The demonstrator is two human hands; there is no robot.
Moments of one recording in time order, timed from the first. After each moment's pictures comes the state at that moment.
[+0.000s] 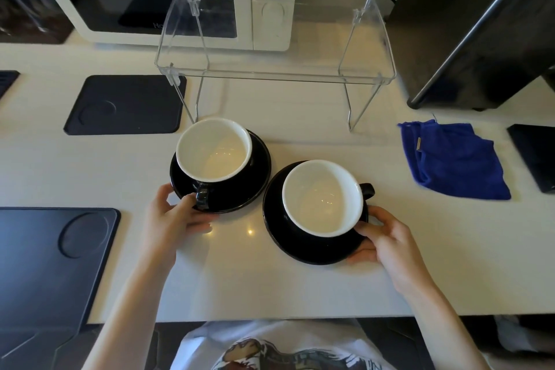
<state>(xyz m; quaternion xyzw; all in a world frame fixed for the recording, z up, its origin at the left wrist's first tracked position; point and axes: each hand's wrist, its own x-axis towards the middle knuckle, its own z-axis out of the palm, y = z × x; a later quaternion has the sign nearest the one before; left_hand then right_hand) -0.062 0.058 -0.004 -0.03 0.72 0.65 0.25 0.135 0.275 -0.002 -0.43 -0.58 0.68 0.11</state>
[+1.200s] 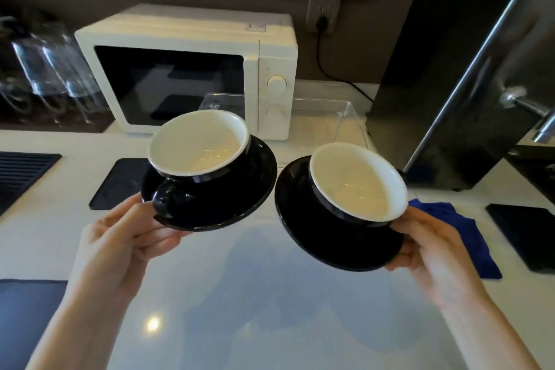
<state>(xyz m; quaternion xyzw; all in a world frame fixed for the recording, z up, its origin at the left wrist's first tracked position) -0.073 0.056 0.117 0.05 0.57 0.80 0.15 0.109 0.308 0.111 -0.29 -0.58 0.71 0.25</state>
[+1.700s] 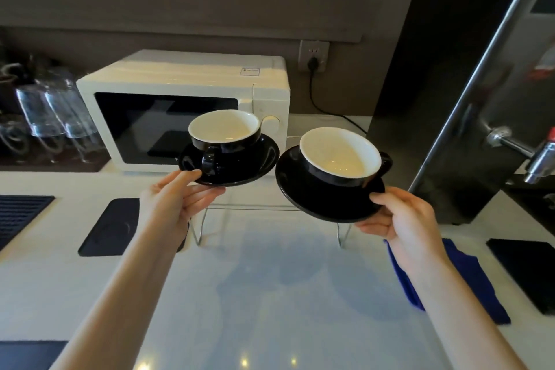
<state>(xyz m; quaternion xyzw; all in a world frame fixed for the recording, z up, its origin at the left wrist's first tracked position) -0.147 0.139 0.145 0.03 0.55 0.81 0.19 0.042 0.344 0.149 -0.32 -0.56 0.70 0.32</state>
